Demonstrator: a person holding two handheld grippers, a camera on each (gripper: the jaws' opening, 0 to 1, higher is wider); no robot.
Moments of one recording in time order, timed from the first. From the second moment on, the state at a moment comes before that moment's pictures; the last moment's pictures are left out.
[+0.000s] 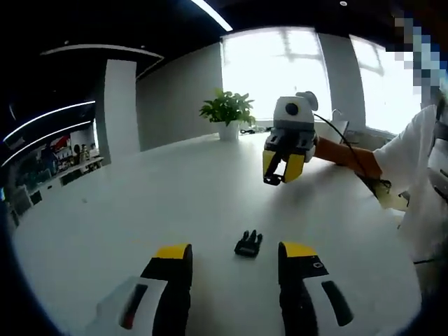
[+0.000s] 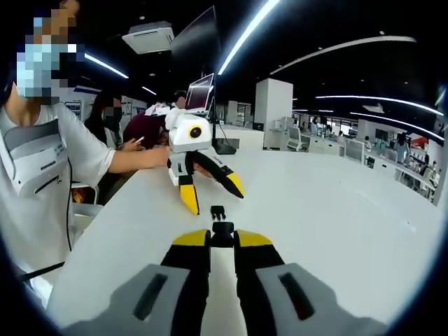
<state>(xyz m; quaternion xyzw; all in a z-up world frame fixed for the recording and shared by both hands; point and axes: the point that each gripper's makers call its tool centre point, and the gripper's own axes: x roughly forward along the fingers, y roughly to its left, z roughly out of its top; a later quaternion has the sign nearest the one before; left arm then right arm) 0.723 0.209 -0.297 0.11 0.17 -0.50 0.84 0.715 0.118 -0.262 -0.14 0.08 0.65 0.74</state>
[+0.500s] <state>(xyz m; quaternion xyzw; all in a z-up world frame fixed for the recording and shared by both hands) 0.713 0.210 -0.294 0.11 0.17 -0.51 0.84 0.713 0.119 -0.266 -0.14 0.08 0.65 0.74</state>
